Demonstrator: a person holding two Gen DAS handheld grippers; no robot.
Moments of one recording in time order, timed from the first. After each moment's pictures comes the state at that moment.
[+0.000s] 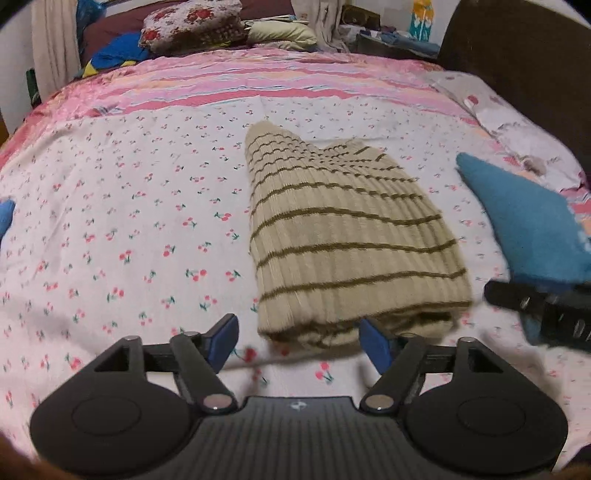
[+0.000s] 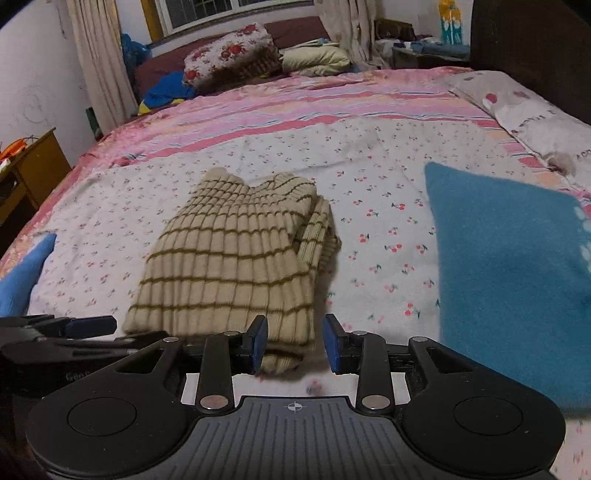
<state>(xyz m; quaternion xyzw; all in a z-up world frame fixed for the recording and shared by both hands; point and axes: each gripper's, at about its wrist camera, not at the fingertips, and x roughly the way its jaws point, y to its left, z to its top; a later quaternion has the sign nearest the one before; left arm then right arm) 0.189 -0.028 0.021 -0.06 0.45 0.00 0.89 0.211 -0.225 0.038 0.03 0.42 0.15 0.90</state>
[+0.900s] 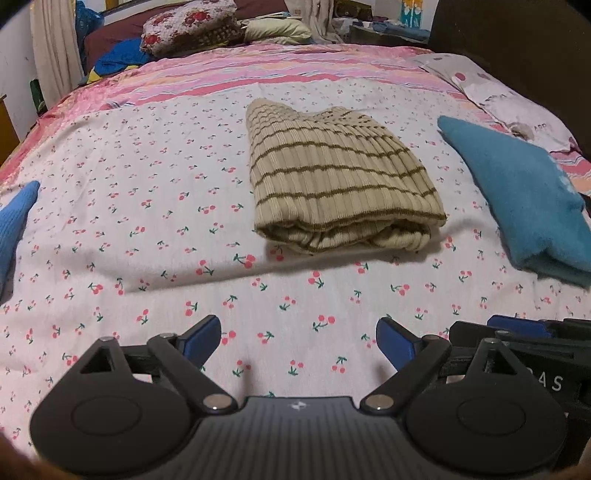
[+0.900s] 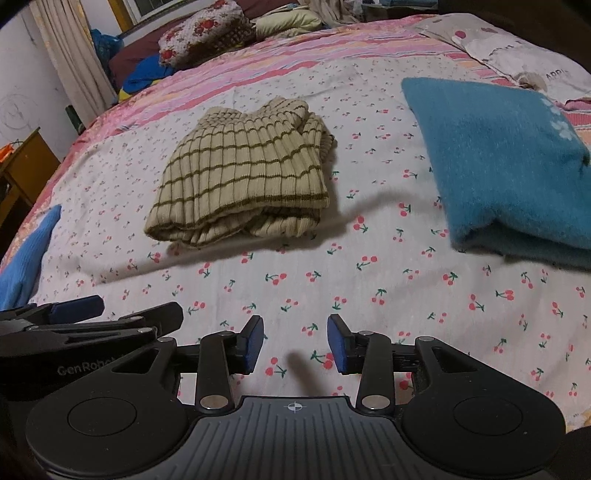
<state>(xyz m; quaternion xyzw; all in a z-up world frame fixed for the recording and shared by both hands) 0.113 -0.049 0.016 -0.02 0.46 0.01 0.89 0.128 -0.220 0.005 0.07 0.47 0.11 0.87</state>
